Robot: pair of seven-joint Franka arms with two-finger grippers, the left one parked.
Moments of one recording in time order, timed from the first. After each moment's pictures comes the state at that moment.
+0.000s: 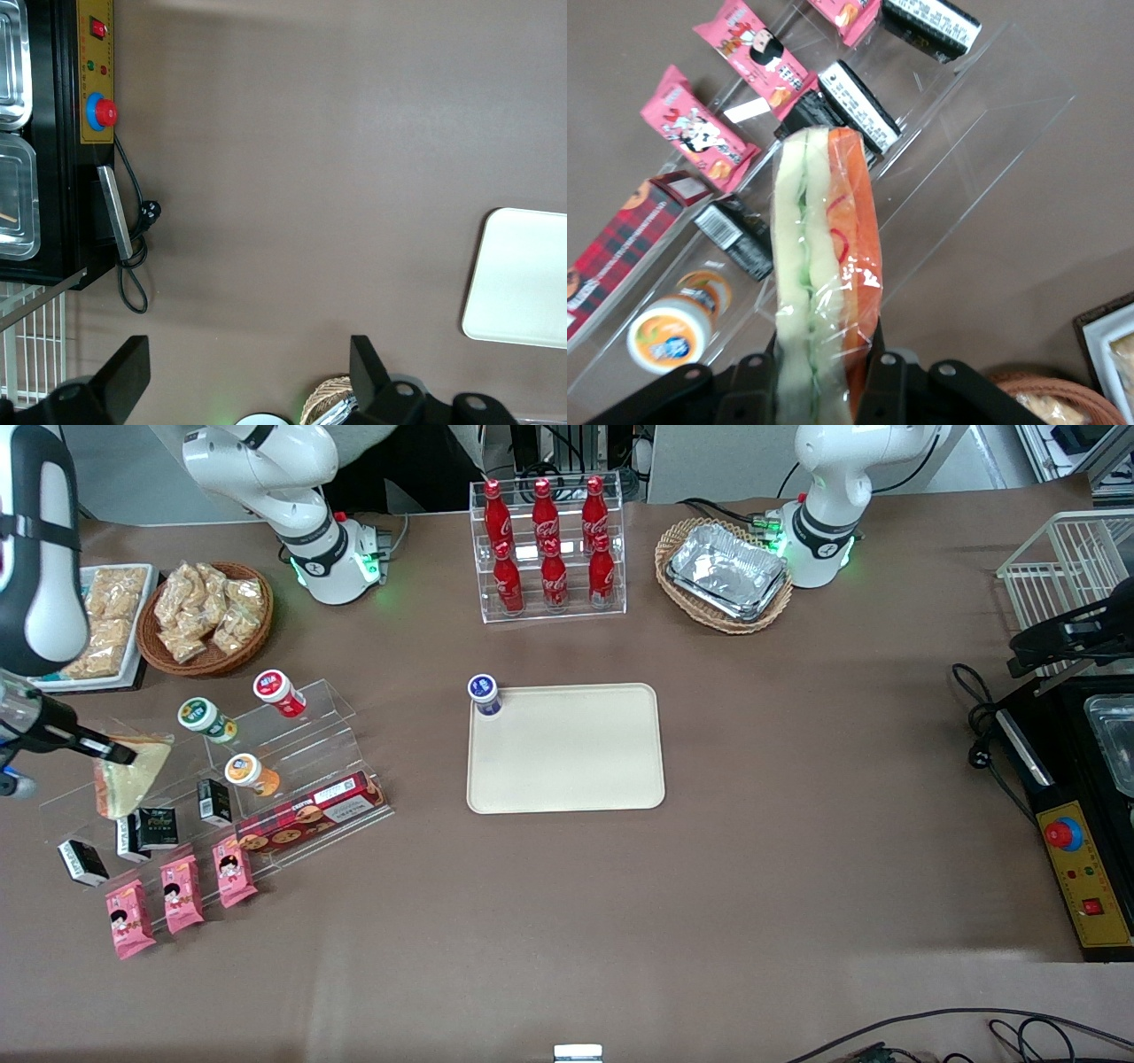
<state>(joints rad) 0.04 0.05 -0.37 -1.97 -0.02 1.96 0.09</state>
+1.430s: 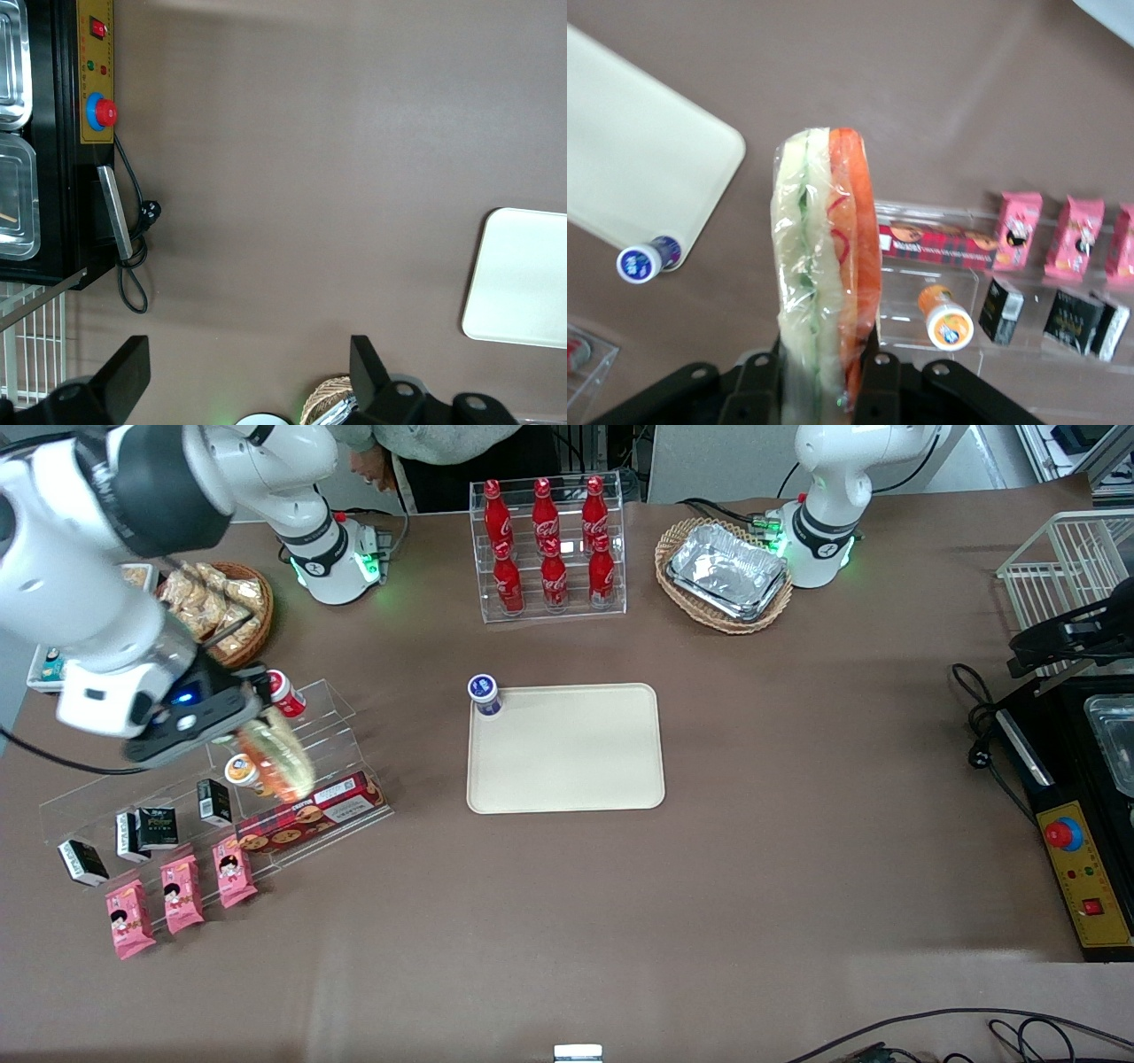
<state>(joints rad) 0.17 0.02 0.07 -1.65 -0.01 1.66 -0.33</state>
